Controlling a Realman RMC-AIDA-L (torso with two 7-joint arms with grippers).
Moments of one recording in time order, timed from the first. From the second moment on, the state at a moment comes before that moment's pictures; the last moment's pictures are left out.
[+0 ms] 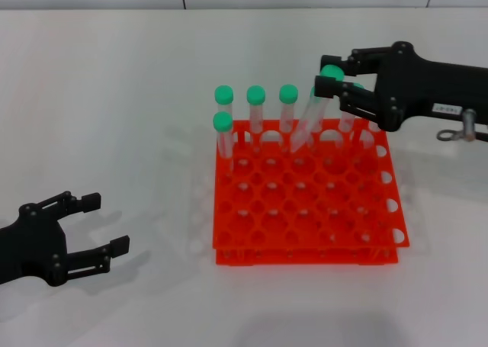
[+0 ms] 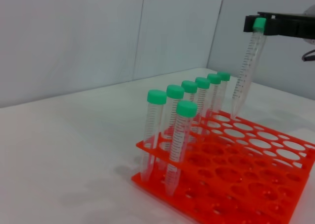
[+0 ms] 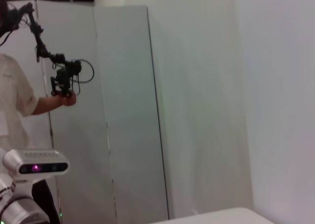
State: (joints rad) left arm -0.06 -2.08 0.87 0.95 1.81 1.61 -1.31; right arm 0.56 2.01 -1.08 -0.66 -1.45 -1.54 1.24
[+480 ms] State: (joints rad) left arm -0.07 -2.08 0.87 0.94 1.81 1.60 -1.27; right arm 0.60 2.03 -1.23 -0.70 -1.39 -1.41 1.30
